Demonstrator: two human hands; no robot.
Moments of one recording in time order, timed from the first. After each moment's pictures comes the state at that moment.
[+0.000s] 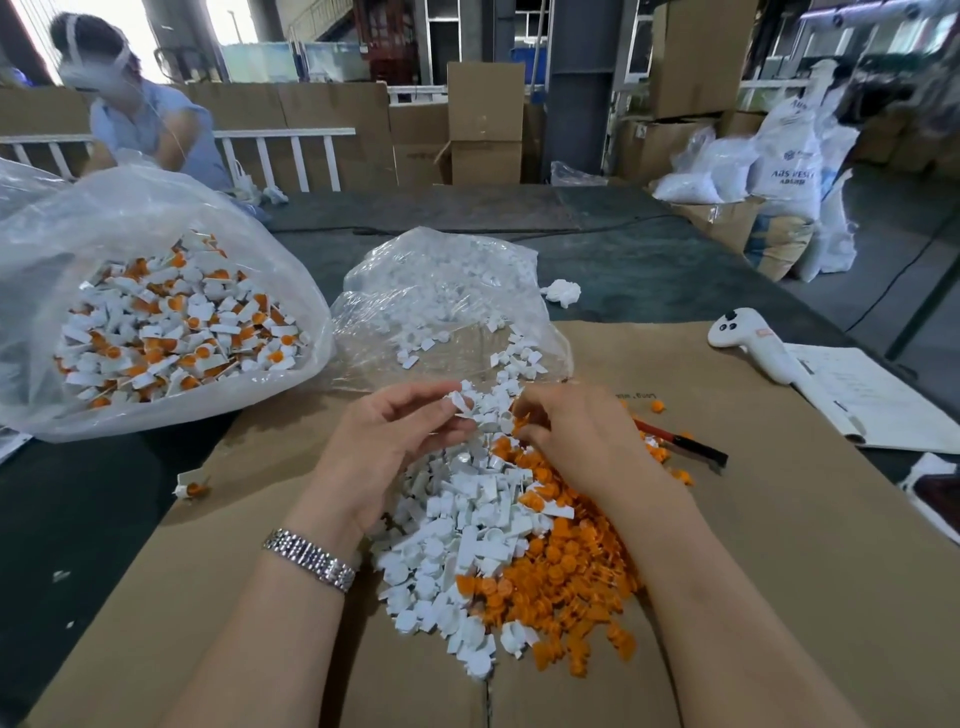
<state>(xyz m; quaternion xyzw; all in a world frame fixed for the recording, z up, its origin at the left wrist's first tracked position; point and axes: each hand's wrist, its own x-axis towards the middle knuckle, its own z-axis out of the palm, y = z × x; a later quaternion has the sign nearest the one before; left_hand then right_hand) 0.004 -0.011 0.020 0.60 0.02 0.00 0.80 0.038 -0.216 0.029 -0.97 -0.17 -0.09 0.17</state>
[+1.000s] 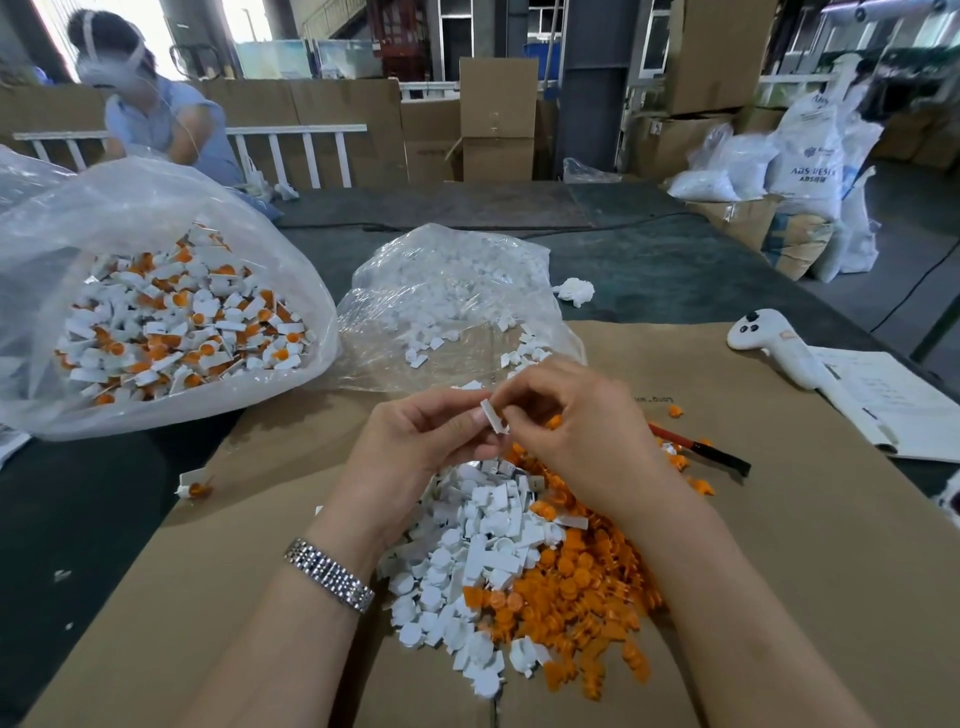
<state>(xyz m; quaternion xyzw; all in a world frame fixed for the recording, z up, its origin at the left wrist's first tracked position) 0.000 -0.027 0.021 0.62 -0.05 0.00 0.79 0.015 -0.206 0.046 -0.87 -0.25 -0.15 0.40</state>
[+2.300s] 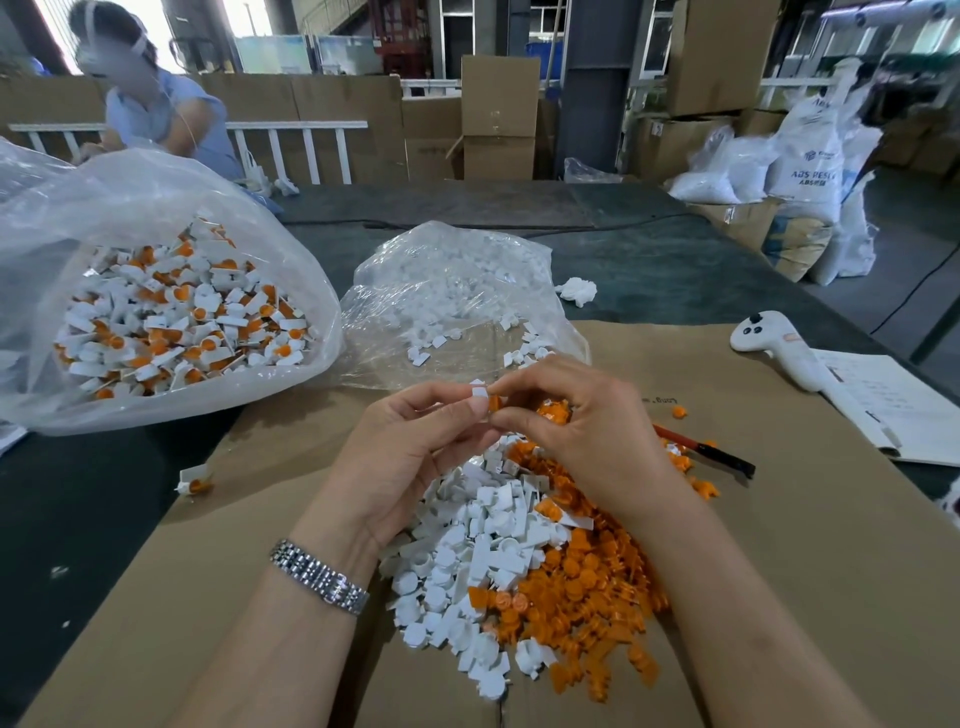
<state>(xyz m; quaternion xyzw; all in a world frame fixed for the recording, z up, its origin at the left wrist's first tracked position) -0.007 -0.024 0.034 0.54 0.01 -0.04 0.84 0.019 -0.207 0.041 -0.83 -0.29 -0.17 0.46</state>
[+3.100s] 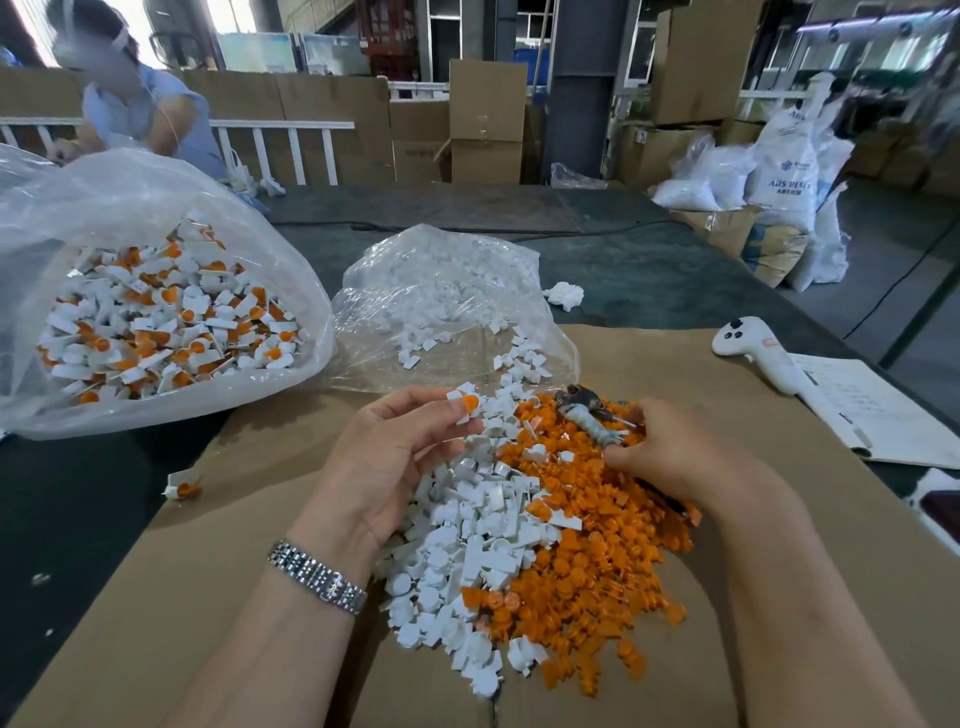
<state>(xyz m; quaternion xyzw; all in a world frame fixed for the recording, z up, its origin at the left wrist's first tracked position) -0.002 -0.021 0.028 0.53 0.08 -0.01 0.85 0.044 -0.275 0.033 -0.98 0.04 0.07 0.16</state>
